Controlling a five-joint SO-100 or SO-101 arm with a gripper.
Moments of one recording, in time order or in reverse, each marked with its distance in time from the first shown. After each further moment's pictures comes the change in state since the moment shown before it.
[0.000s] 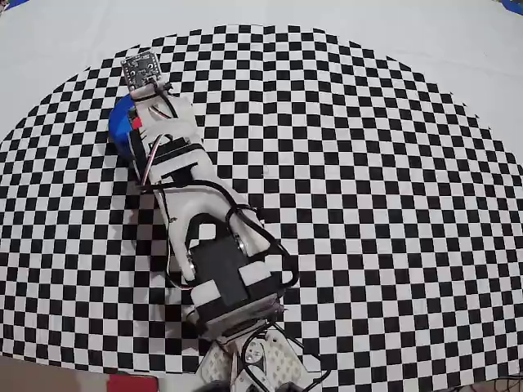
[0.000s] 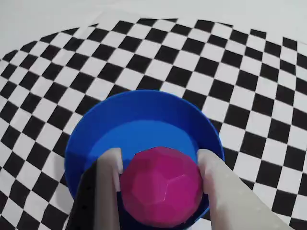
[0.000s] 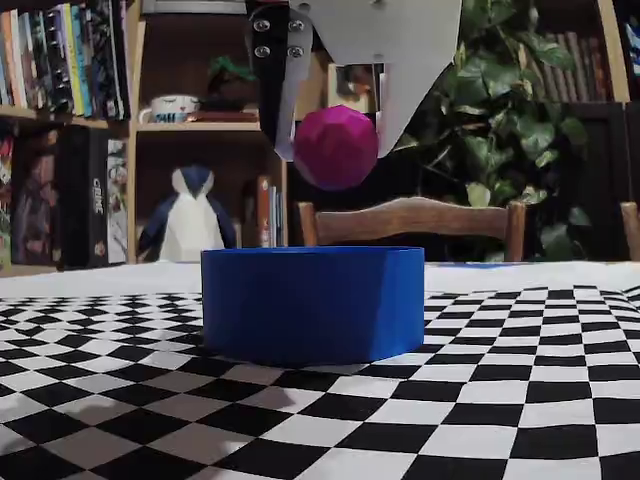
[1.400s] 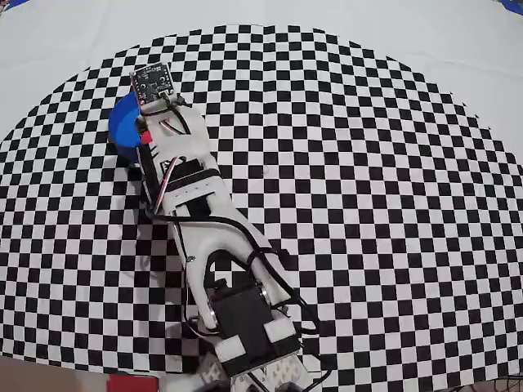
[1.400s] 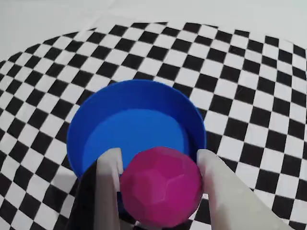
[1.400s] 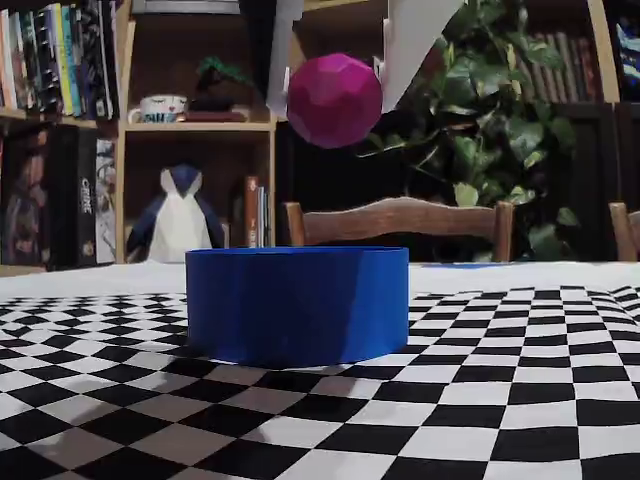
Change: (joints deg) arm 1.5 16.3 13.6 0.6 0.0
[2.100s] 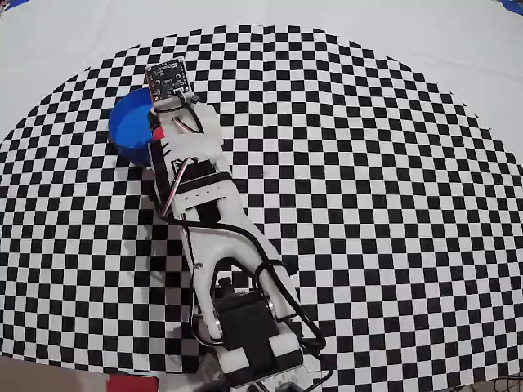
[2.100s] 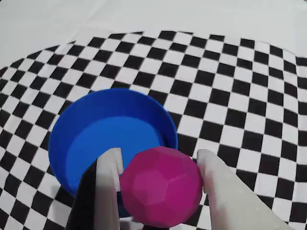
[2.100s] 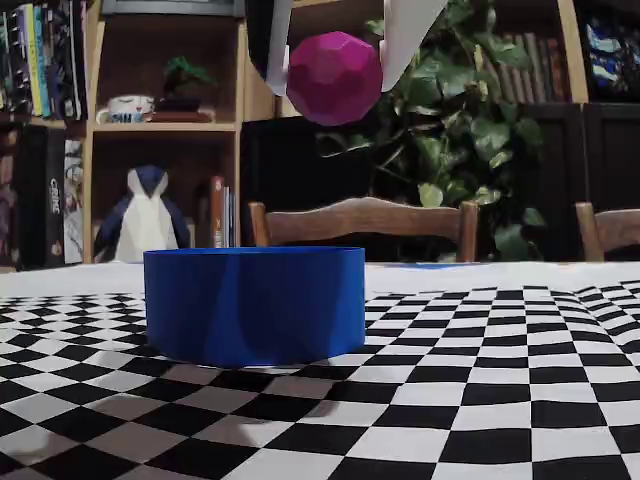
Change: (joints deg) arm 3.2 3.9 1.3 0.6 0.0
